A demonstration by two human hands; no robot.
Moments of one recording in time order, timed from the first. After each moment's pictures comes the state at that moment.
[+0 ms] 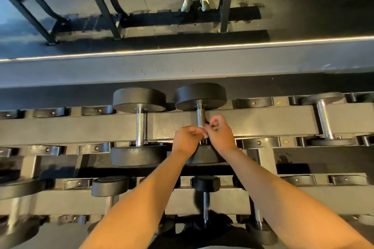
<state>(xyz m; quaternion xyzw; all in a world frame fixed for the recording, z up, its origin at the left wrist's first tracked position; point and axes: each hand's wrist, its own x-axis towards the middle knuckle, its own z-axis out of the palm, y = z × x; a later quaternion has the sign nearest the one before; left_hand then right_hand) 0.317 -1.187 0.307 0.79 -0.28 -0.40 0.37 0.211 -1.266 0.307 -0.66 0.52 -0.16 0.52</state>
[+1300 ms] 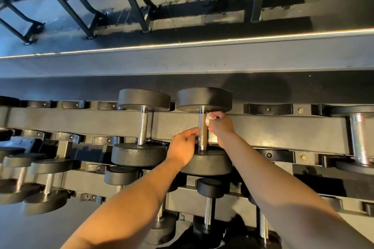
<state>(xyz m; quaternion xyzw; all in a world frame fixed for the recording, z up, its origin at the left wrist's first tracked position) 0.301 -1.202 0.319 0.82 -0.16 -0.41 0.36 0.245 -1.338 0.272 -0.48 0.56 -0.08 0.67</state>
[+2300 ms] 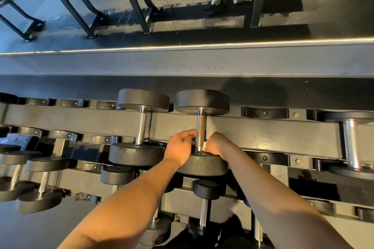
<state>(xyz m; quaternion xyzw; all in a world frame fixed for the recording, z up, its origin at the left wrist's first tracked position) 0.302 -1.200 0.316 0.83 -0.18 -0.39 0.37 0.218 -1.322 0.279 -0.72 0.43 0.24 0.49</state>
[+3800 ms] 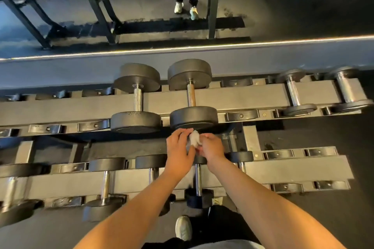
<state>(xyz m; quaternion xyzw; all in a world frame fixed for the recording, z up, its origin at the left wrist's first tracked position) 0.220 -1.026 0.287 0.78 -0.48 -0.19 0.36 0.130 -1.112 0.315 -0.41 0.60 -0.17 0.66</state>
